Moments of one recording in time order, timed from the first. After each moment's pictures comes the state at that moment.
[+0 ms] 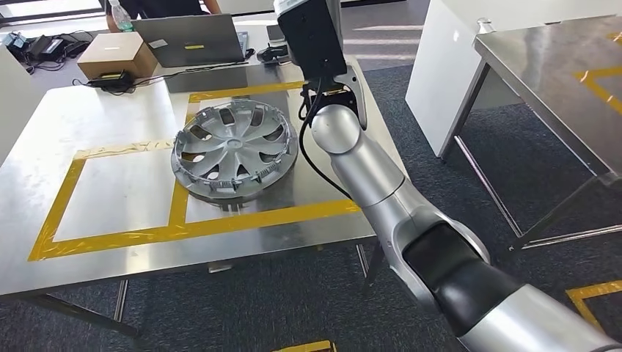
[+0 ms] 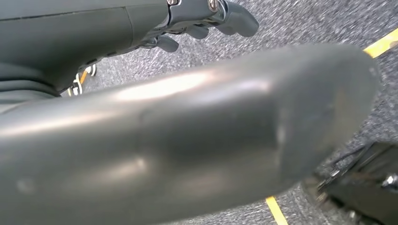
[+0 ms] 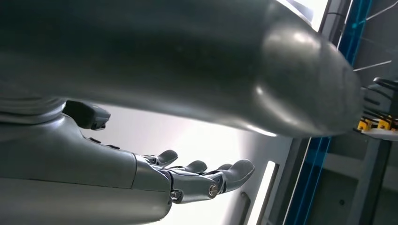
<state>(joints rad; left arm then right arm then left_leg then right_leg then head) -0.11 -0.07 0.61 -0.17 -1.24 -0.05 0.12 -0.90 0.09 0.43 -1.11 0.37 -0.34 -0.40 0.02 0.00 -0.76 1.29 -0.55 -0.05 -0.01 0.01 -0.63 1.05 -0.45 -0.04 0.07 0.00</state>
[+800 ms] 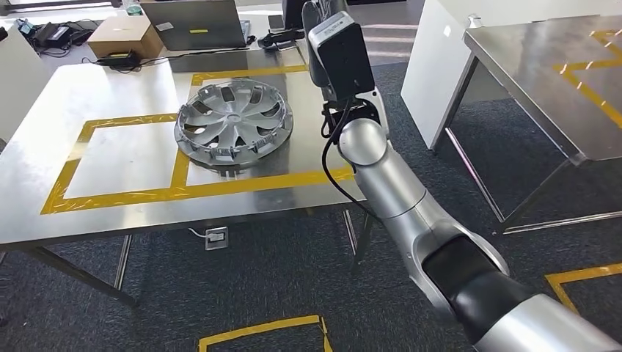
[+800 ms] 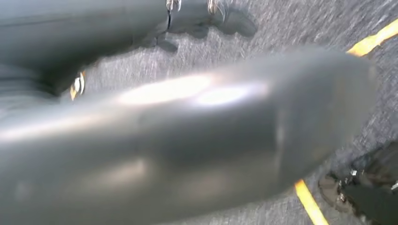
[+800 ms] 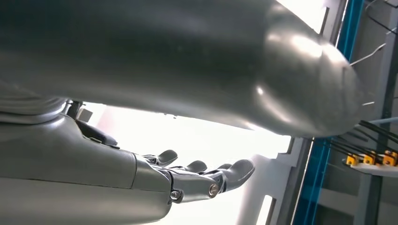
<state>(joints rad) -0.10 -0.07 0.61 -0.18 -1.24 -0.05 0.12 -0.81 0.01 0.42 -1.21 0.23 -0.22 -0.44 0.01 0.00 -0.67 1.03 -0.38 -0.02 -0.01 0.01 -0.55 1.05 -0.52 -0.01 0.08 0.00</state>
